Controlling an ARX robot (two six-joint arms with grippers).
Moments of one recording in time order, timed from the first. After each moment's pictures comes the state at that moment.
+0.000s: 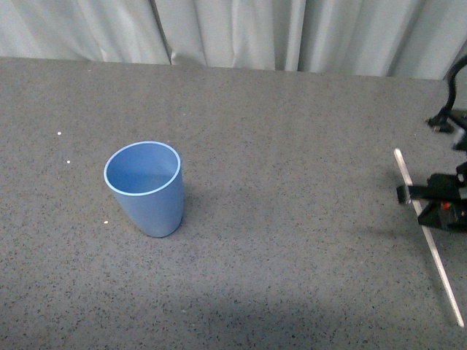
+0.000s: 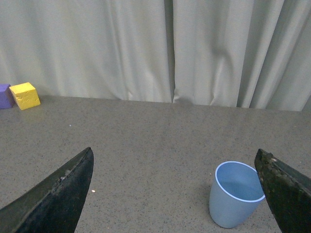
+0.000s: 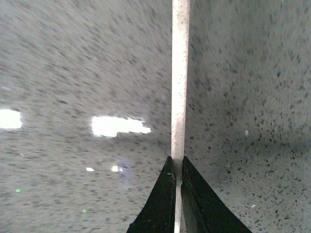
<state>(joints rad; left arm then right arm) 0.00 0.00 0.02 0.00 0.00 0.00 0.08 1.91 0.85 -0.09 -0.11 0.09</state>
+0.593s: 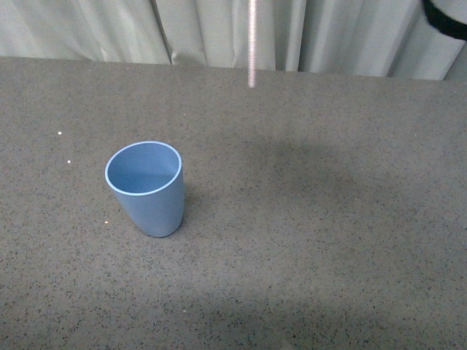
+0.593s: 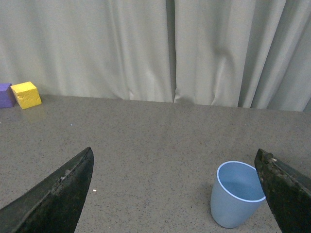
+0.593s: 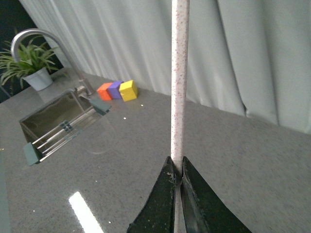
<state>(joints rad) 0.00 0.00 0.02 0.00 0.00 0.00 0.42 1.71 0.86 0.77 -0.44 0.28</state>
